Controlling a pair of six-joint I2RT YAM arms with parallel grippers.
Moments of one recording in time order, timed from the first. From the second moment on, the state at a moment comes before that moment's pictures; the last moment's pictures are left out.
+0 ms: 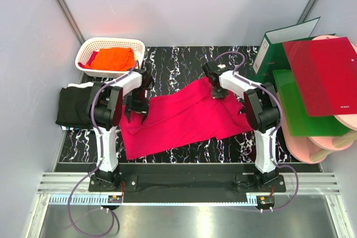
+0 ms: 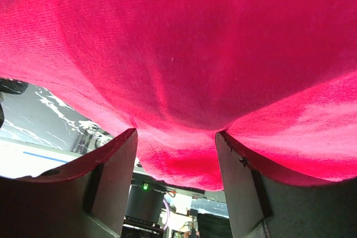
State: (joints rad) left arm -0.28 2.10 1.50 -1.21 -0.14 -0.30; right arm 0.43 2.11 1.58 -0.73 0.42 0.39
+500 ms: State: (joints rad) left arm -0.28 2.11 1.51 -1.22 -0.14 -0.30; right arm 0.43 1.93 1.55 -0.78 0.41 0.39
